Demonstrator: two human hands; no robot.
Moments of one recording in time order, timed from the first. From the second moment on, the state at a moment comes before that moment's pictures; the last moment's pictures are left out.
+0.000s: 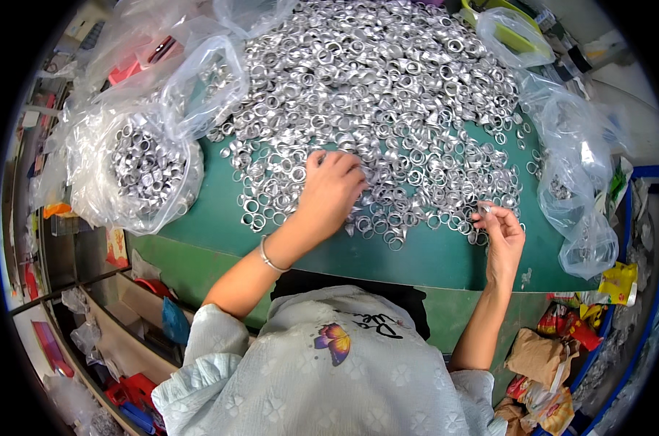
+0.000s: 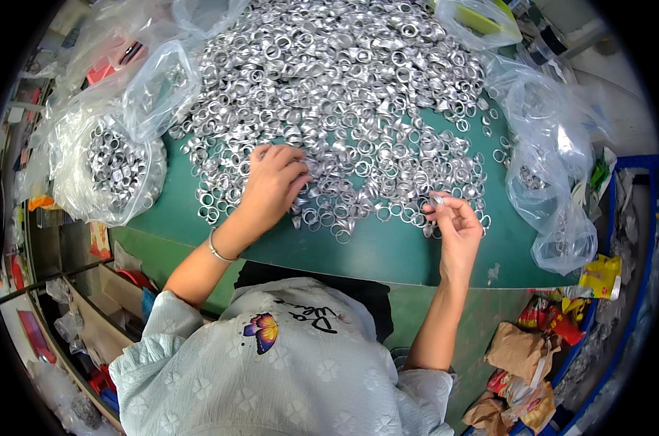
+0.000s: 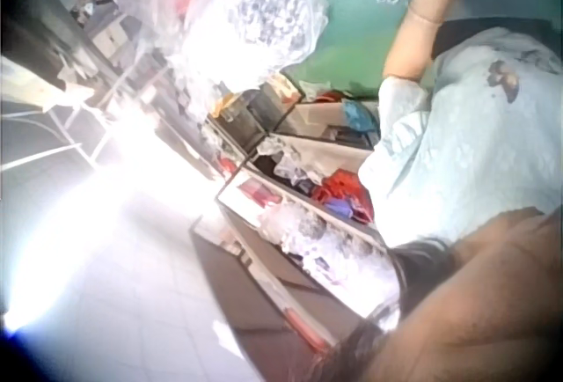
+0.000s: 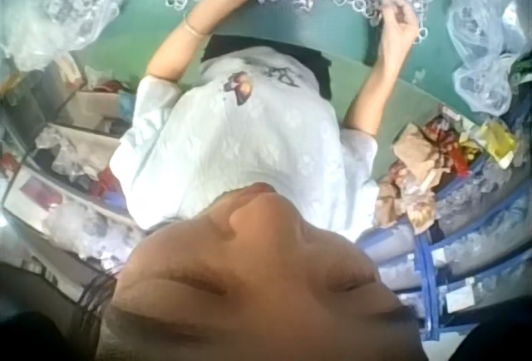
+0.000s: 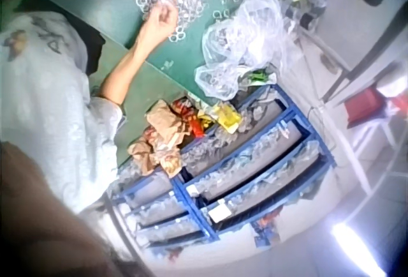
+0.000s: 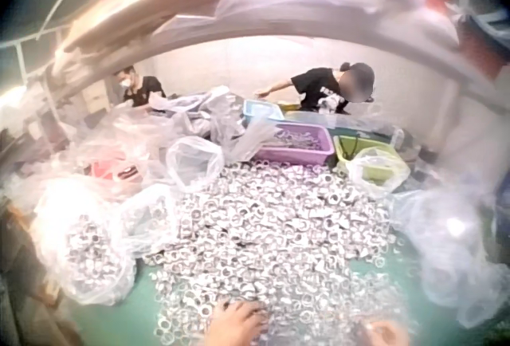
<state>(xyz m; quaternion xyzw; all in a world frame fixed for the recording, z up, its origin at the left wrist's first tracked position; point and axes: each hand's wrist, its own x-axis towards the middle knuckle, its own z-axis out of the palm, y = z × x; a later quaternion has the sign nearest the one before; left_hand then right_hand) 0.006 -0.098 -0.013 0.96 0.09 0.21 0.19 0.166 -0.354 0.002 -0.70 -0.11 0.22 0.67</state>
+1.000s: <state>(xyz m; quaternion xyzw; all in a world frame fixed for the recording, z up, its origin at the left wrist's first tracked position) 0.096 -0.145 0.003 0.94 -0.04 0.18 0.28 0.156 -0.348 0.000 -0.61 -0.06 0.17 0.77</state>
